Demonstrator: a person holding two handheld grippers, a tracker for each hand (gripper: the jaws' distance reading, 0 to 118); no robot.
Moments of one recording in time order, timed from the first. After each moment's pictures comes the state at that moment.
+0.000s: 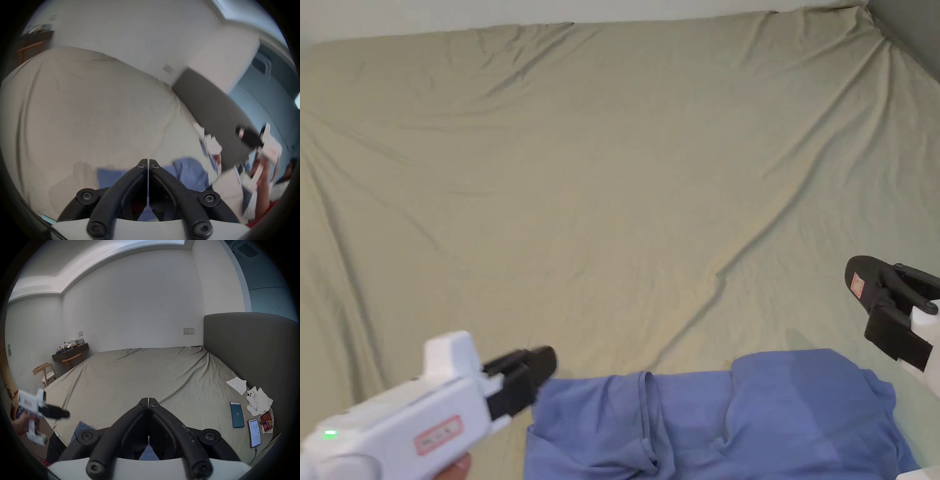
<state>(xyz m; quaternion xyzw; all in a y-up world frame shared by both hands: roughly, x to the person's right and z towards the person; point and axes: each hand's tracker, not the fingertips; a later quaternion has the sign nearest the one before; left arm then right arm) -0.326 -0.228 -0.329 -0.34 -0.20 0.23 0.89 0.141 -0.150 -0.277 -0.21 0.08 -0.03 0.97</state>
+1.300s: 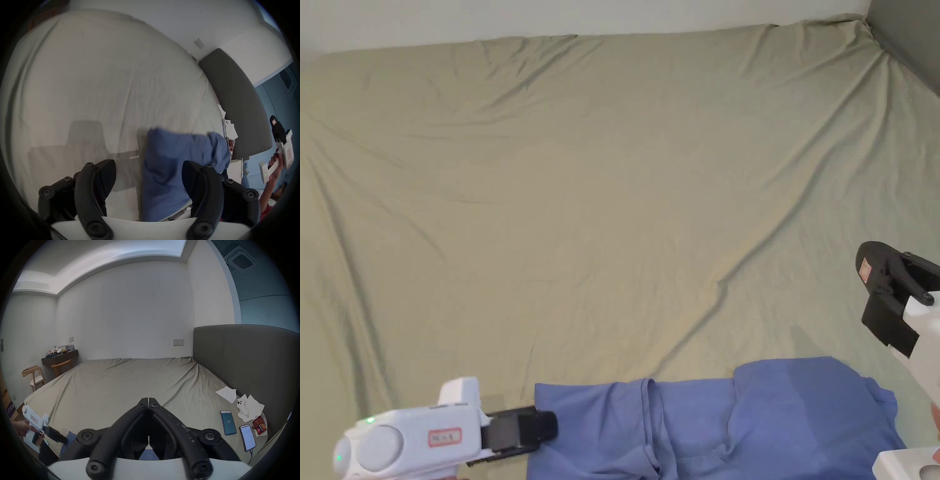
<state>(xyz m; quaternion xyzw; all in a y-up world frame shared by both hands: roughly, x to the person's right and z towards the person) -0.351 -0.354 -0.353 -0.55 -0.18 0.22 0.78 0.129 -0.148 -0.279 -0.16 0.02 -0.01 0.99</state>
